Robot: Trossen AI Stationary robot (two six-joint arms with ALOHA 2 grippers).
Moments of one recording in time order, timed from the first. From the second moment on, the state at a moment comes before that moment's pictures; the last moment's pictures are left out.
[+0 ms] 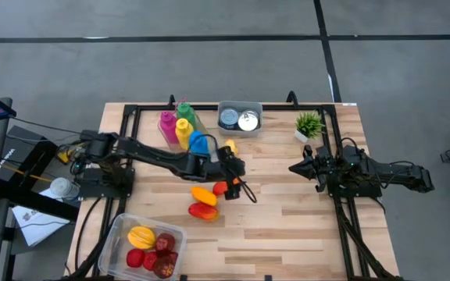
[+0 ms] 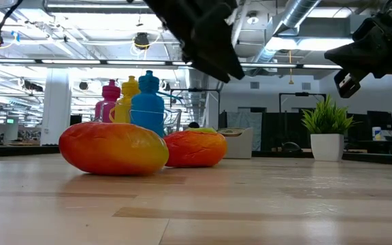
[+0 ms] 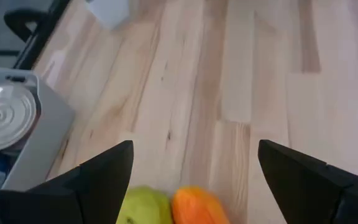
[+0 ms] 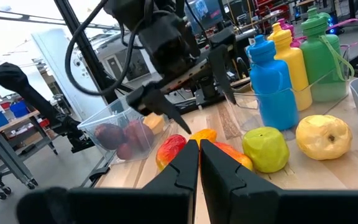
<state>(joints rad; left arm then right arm) -0.12 1.83 1.36 -0.28 -0.38 -0.06 -0.11 0.02 0.01 0.04 -0.18 0.39</state>
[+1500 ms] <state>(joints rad) 0.00 1.99 1.42 -0.52 -0.32 -0.20 -0.11 0.02 0.01 0.04 -0.18 0.39</state>
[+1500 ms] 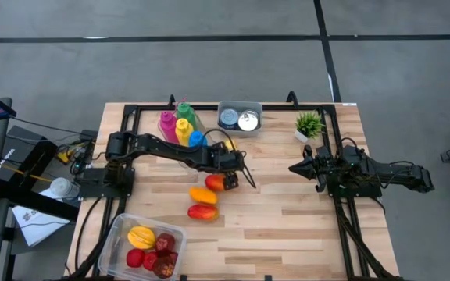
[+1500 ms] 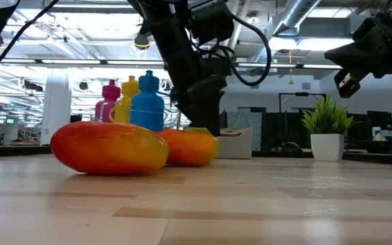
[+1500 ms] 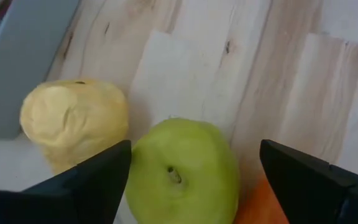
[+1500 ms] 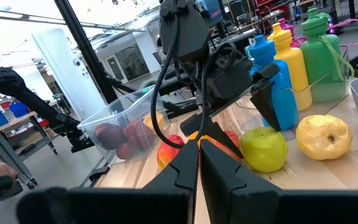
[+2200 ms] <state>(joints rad) -0.04 1.99 1.42 -0.51 -0.27 -0.22 -0.11 0.02 0.01 0.04 -0.18 0.39</state>
